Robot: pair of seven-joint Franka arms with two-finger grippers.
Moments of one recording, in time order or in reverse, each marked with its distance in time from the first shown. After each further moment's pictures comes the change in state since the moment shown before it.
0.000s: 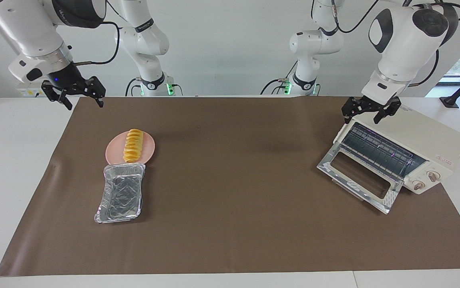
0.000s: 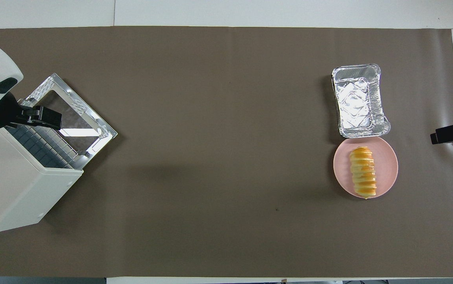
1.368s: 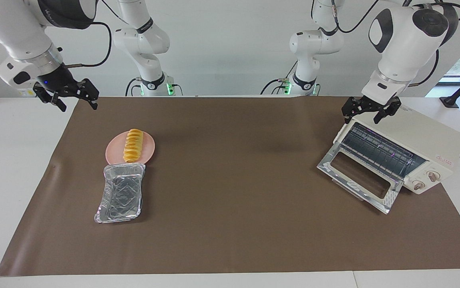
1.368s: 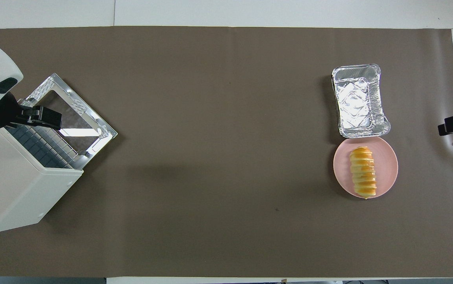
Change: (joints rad) left arm 0.000 0.000 0.000 0.000 0.000 0.000 0.000; right arm 0.174 0.078 -0.193 0.108 0.000 -0.058 0.032
